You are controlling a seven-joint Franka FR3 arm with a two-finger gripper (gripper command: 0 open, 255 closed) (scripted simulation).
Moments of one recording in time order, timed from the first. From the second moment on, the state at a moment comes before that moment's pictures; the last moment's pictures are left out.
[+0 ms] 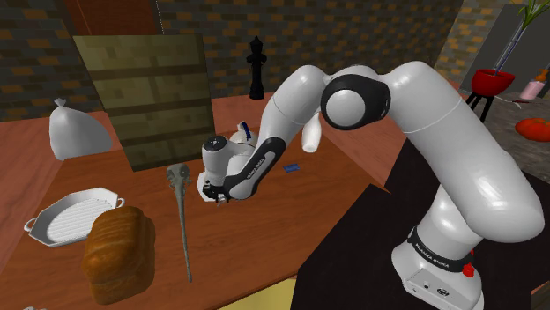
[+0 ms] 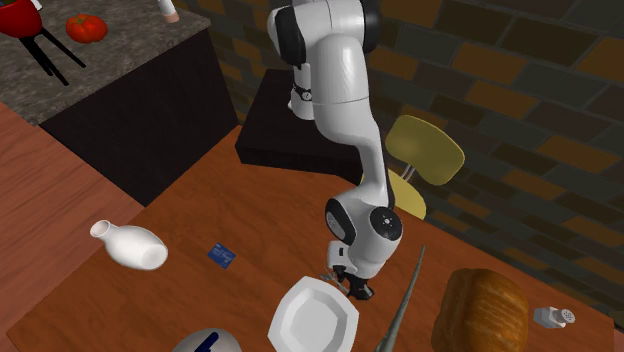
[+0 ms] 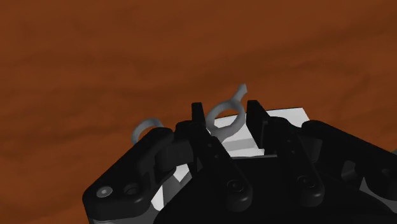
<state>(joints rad) 0.27 0.91 0.06 -1.65 -0.50 2.68 1.50</state>
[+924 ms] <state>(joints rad) 0.24 0.75 0.10 -1.72 -0.47 2.59 1.46</state>
